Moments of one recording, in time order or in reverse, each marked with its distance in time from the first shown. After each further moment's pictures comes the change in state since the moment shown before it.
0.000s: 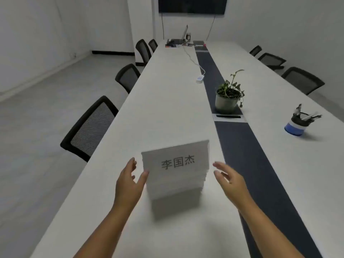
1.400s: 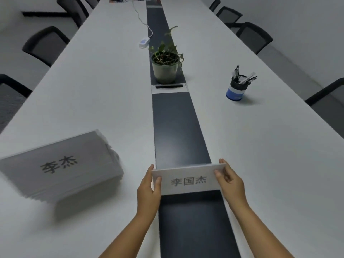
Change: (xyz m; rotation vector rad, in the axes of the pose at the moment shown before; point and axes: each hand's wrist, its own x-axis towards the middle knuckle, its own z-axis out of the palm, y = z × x) left_hand -0.096 0.043 0.290 0.028 -0.312 -0.064; right_hand -0.016 0.180 -0.192 0.184 0.271 0.307
